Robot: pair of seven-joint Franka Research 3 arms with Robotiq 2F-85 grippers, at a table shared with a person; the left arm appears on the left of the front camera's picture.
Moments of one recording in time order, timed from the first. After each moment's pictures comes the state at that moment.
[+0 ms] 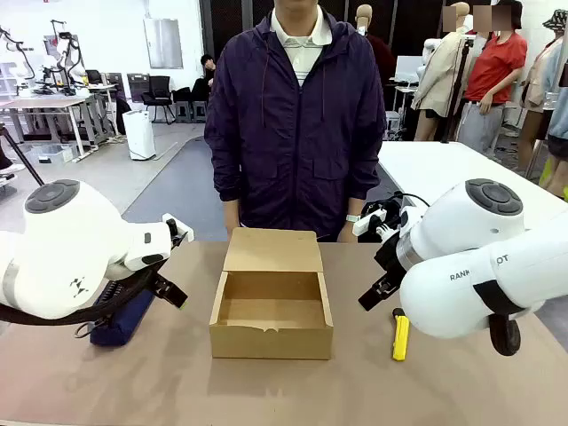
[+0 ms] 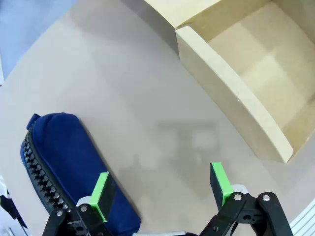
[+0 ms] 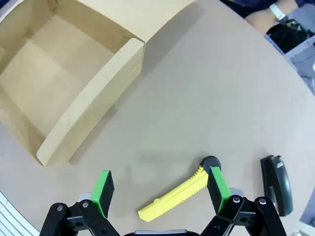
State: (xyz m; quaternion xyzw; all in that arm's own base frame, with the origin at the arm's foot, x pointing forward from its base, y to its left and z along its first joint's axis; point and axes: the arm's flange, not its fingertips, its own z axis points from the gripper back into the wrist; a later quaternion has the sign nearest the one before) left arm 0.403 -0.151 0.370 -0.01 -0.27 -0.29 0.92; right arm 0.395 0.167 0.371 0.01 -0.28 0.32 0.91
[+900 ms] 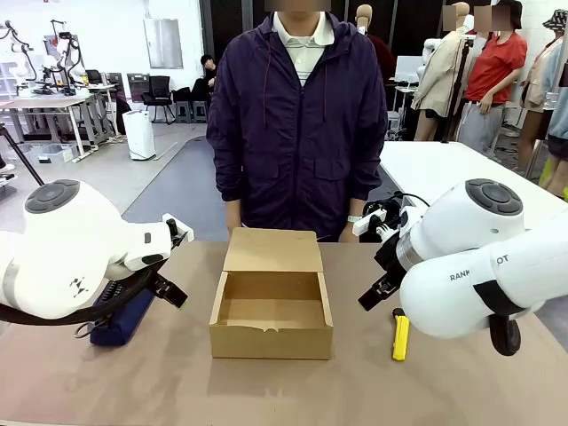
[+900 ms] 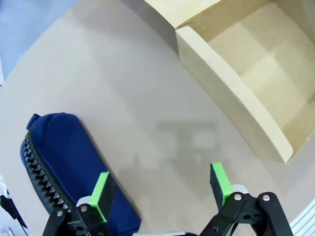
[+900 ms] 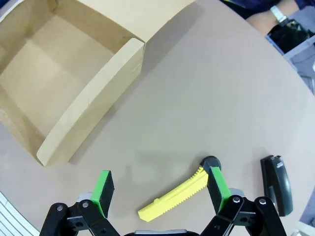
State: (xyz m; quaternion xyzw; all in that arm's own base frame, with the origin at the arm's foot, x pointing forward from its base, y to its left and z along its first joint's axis) left arm 0.403 -0.151 0.370 -0.01 -0.27 -0.29 0.92; right arm 0.395 0.167 0.371 0.01 -0.28 0.32 0.91
